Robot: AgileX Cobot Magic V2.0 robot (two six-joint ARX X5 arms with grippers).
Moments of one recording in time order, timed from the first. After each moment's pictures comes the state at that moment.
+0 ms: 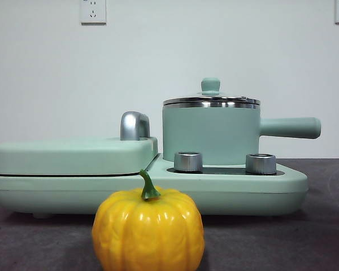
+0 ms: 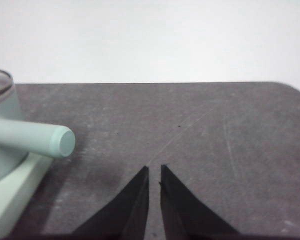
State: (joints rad) left arm 0.00 0.01 0.03 -0.14 0.15 -0.19; right arm 0.04 0.00 0.02 -0.05 0.04 0.08
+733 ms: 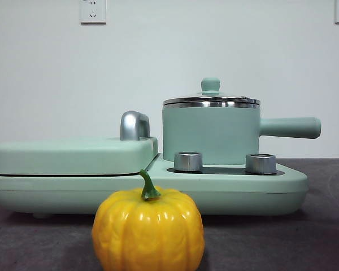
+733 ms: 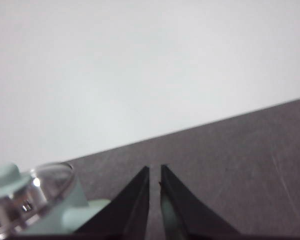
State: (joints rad) left arm 0.00 0.01 0.17 0.08 0.15 -0.39; right arm 0.04 0.00 0.10 0.06 -0.03 0.34
